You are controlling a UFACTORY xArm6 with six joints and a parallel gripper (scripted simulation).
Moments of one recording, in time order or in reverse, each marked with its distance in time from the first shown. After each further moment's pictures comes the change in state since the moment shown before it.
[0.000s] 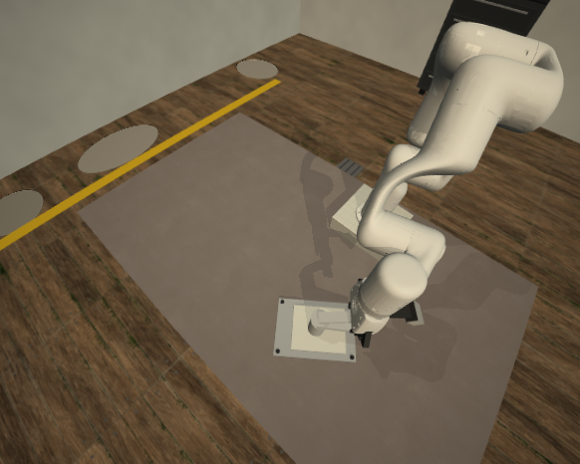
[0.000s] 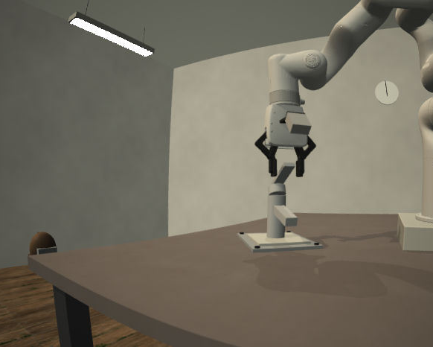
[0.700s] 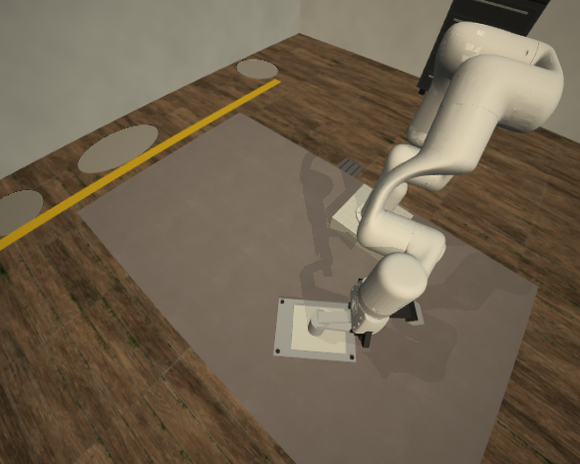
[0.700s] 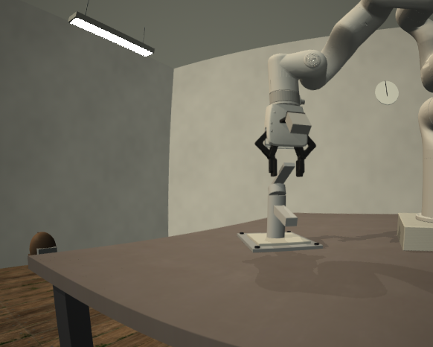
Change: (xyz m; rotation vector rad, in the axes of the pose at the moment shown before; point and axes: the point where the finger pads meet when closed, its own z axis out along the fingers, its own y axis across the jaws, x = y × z) arm 0.000 0.000 0.000 0.000 0.000 0.000
